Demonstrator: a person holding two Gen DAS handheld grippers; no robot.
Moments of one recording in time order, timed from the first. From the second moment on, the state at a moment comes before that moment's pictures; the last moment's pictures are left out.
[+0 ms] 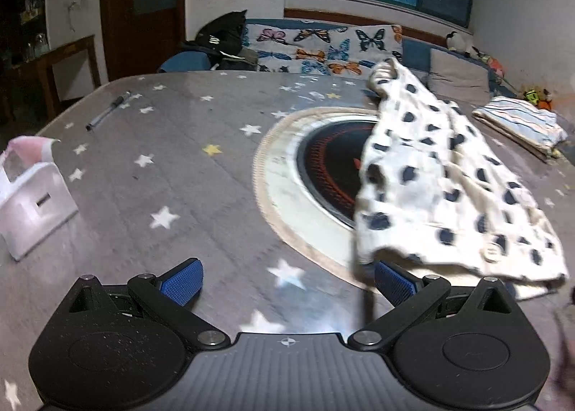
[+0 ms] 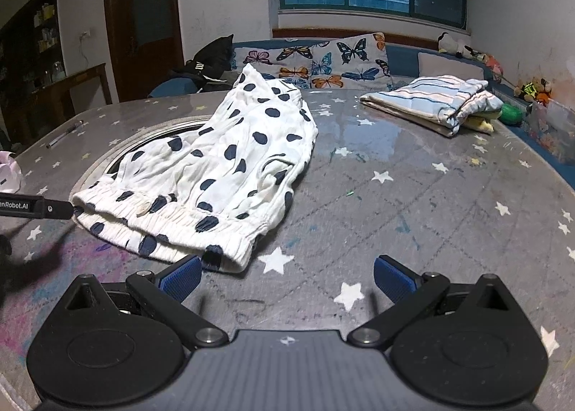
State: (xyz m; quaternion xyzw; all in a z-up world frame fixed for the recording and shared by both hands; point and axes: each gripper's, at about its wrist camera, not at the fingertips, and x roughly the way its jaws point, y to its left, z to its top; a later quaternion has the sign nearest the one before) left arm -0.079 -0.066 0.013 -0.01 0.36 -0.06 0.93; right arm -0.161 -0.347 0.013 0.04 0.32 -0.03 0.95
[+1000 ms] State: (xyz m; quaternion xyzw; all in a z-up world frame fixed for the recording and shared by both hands) left arm -0.116 -0.116 0.020 0.00 0.35 -0.13 0.93; right arm -0.166 -0.346 0.012 0.03 0.33 -0.01 0.94
